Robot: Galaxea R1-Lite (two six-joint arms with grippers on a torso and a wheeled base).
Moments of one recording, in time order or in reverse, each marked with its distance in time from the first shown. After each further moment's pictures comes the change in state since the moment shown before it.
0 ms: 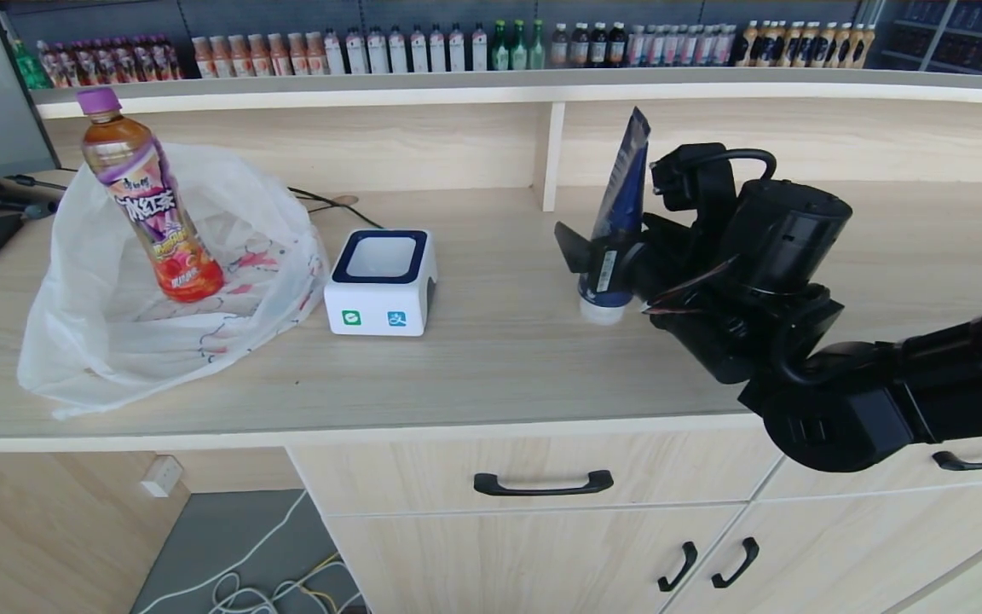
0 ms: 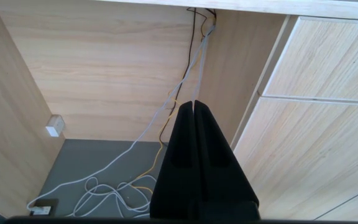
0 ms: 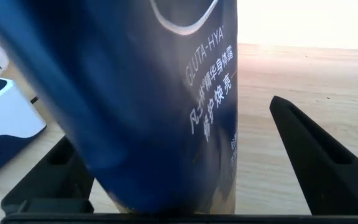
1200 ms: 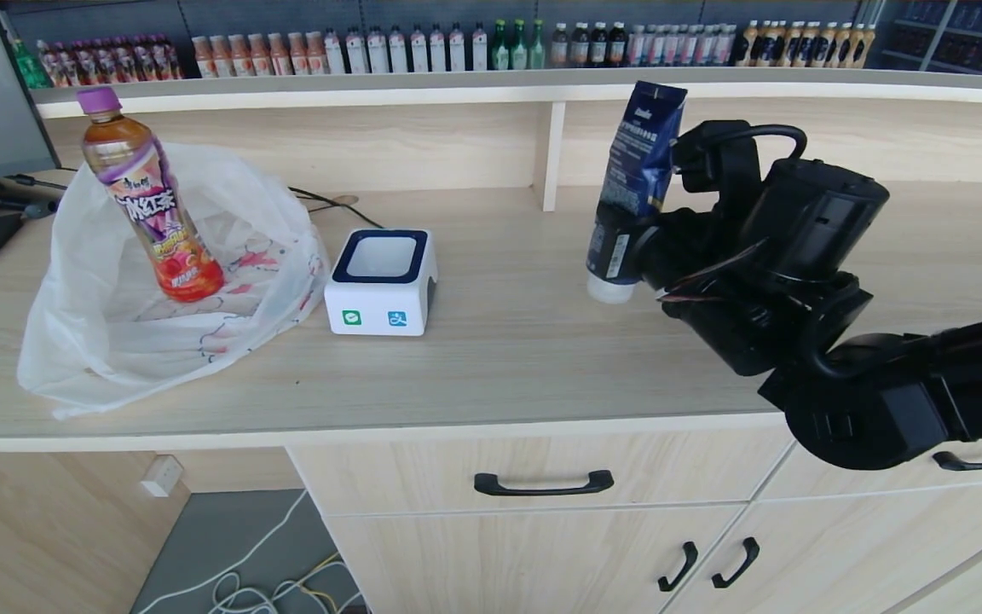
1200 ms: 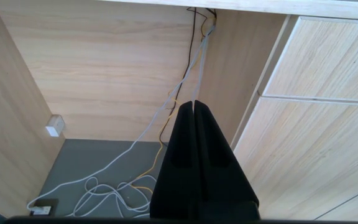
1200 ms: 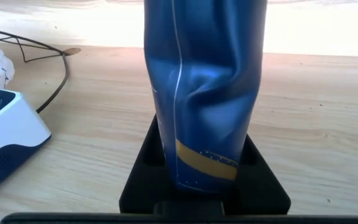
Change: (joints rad) left arm 0.000 0.000 0.000 0.000 0.000 0.000; right arm 0.005 -0.049 0.006 0.001 0.006 0.003
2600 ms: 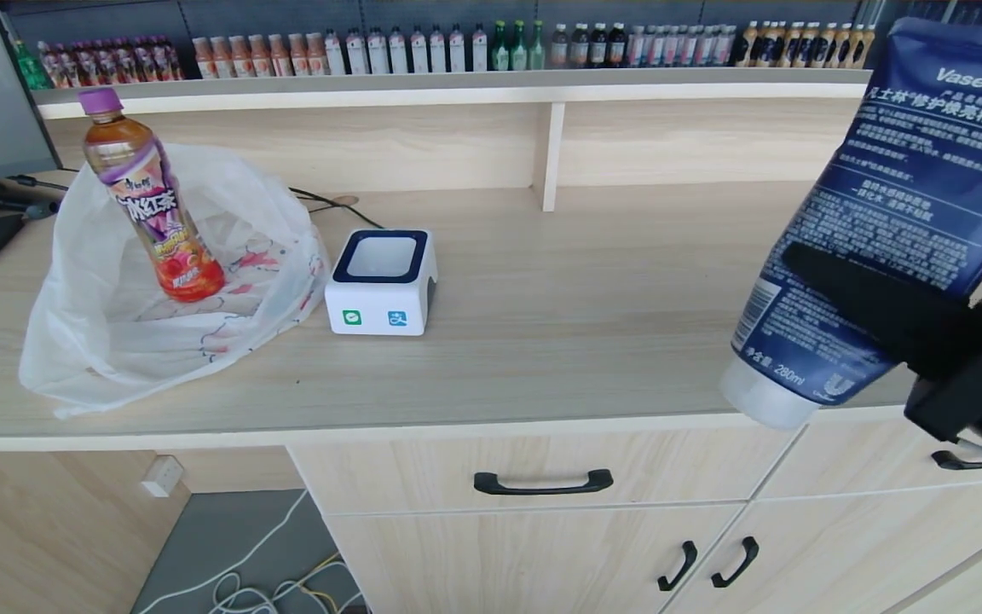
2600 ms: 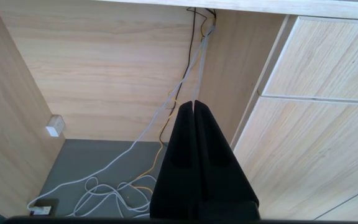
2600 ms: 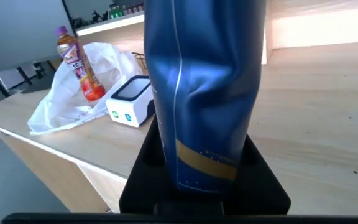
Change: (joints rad) left arm 0.000 0.000 0.000 0.000 0.000 0.000; right arm 0.121 -0.667 0.617 -0.011 0.246 0.206
